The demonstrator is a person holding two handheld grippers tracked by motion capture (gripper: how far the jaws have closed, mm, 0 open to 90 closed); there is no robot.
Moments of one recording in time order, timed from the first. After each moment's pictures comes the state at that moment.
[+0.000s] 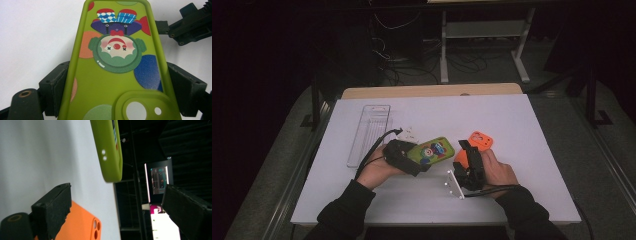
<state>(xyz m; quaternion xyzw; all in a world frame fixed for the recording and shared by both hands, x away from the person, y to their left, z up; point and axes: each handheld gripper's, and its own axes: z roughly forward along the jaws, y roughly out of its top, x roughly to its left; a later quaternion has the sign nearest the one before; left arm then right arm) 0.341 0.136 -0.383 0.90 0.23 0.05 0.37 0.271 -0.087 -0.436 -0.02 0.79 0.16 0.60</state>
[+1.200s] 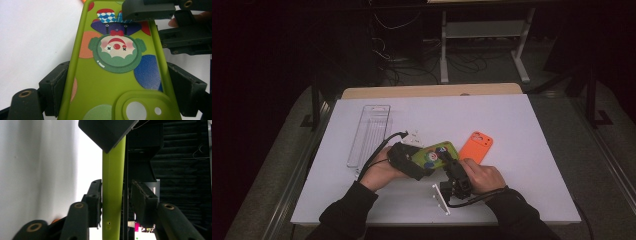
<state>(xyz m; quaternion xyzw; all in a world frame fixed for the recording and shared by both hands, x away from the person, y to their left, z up) 0.334 0.124 -0.387 0.90 0.21 0.05 0.38 0.253 -0.055 -0.443 -0.11 0.76 0.15 0.62</state>
